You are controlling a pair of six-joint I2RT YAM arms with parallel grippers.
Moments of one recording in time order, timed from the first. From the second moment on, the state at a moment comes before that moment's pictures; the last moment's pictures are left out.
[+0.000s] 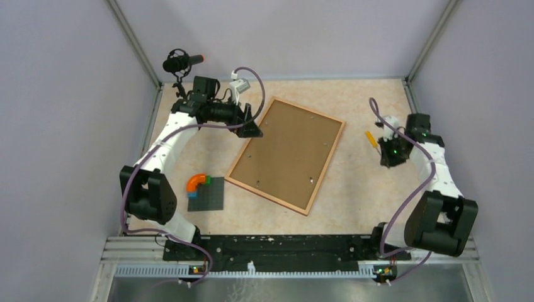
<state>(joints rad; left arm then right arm) -0.23 1.59 1.45 -0.66 0.93 0.13 -0.18 1.35 1.02 -0.77 -0.31 -0.55</state>
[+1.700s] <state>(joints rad) -0.50 1.52 1.19 -0.79 0.69 0.80 -0.56 1.30 0.92 -0.87 -0.16 -0.70</state>
